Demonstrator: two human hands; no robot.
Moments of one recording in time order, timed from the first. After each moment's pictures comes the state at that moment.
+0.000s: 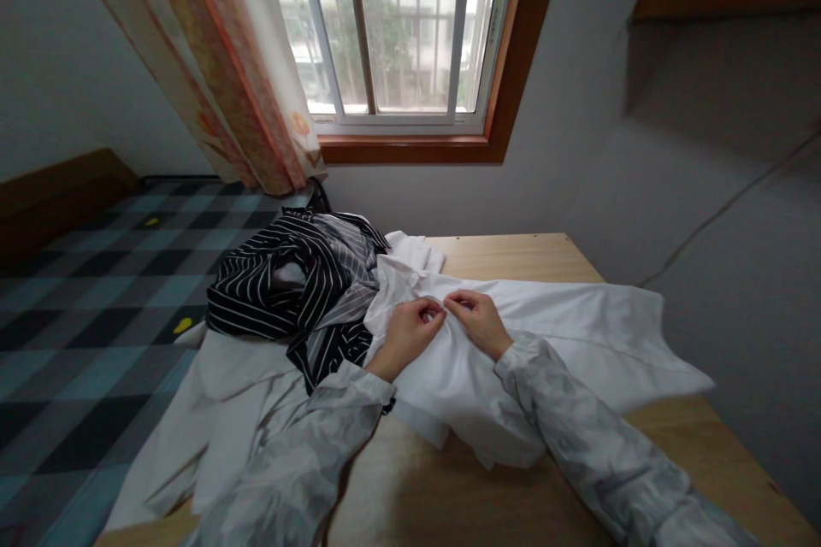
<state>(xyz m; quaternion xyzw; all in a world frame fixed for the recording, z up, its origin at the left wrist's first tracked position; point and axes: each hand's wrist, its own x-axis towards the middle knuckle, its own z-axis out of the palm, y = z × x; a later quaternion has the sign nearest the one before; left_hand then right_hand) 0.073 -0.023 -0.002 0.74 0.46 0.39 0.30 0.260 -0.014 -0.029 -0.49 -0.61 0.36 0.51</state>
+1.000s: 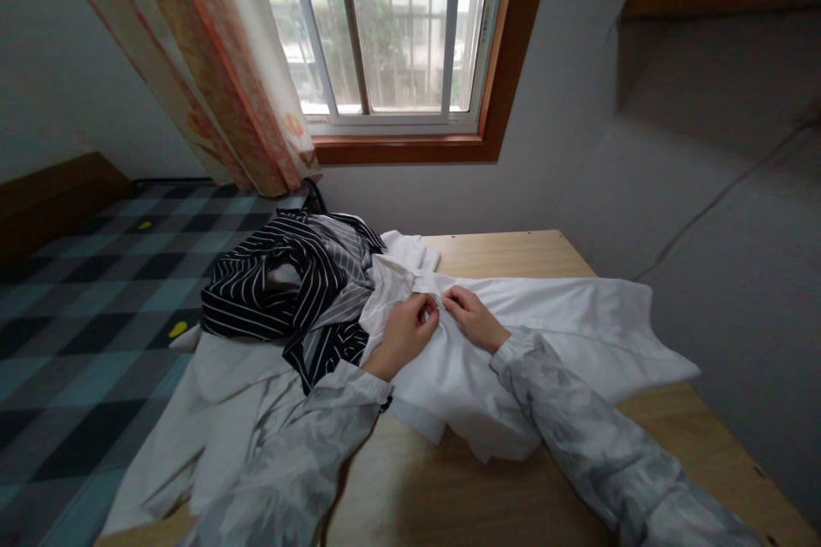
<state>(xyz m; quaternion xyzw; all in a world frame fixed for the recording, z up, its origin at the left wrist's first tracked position) 0.070 -0.022 -0.007 0.78 0.43 0.37 0.27 0.268 -0.005 -0.036 -0.44 -0.71 0.33 0.44</state>
